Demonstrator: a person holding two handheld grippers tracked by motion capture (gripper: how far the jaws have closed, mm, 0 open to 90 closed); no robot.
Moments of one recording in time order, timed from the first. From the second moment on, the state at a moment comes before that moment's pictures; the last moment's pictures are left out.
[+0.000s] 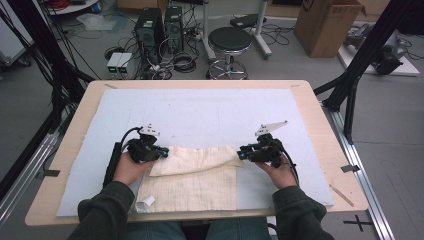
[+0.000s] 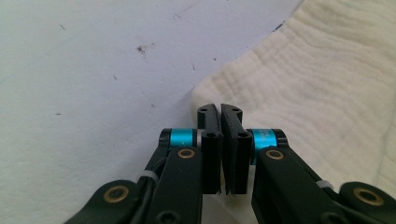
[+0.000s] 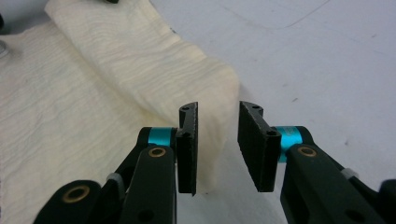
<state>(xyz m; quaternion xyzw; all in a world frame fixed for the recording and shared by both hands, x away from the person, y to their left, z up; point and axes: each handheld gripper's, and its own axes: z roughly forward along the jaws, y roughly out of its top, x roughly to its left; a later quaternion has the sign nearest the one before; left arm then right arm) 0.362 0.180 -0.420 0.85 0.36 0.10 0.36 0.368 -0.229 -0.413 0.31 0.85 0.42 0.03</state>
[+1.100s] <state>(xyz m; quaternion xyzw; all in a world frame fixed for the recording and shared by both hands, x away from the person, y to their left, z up) 0.338 0.220 -0.425 0.84 0.37 0.11 0.39 0.379 -0.194 -0.408 0.27 0.88 0.40 -0.03</state>
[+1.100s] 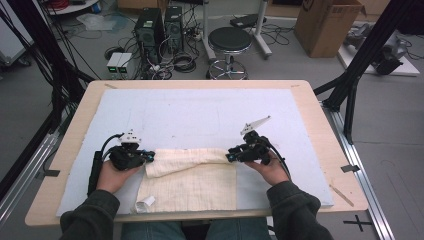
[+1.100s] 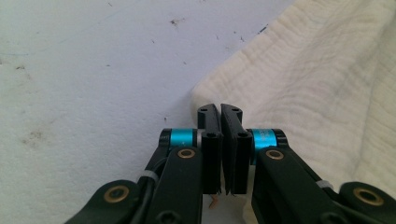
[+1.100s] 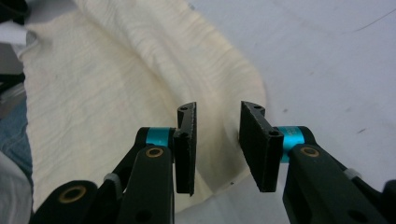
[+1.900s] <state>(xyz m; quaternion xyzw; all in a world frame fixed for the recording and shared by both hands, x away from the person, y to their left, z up) 0.337 0.224 -0.424 0.83 0.37 0.12 0.39 0.407 -0.174 -0.424 0.30 0.88 0.36 -0.03</state>
